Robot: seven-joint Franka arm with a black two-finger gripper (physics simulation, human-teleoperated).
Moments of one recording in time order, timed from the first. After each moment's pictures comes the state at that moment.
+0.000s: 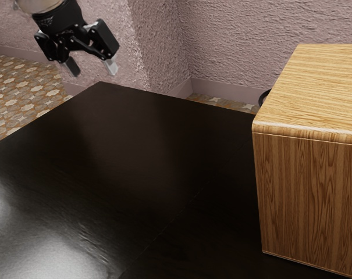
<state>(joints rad) -0.08 0.01 0.18 -1.12 0.01 1.40 -0.19</state>
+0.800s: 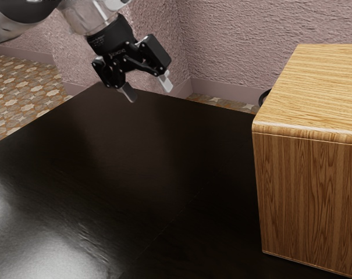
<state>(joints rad) -0.10 0.07 0.16 -1.18 -0.29 1.46 -0.22</state>
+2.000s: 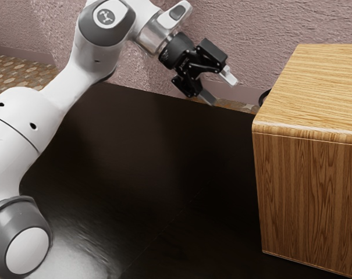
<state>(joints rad) 0.12 0.62 -0.01 -0.67 -0.77 1.46 -0.06</state>
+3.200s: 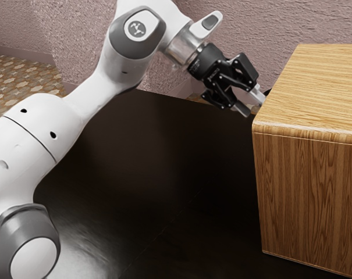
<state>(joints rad) 0.05 0.65 -0.06 -0.69 -0.72 1.55 -0.20</state>
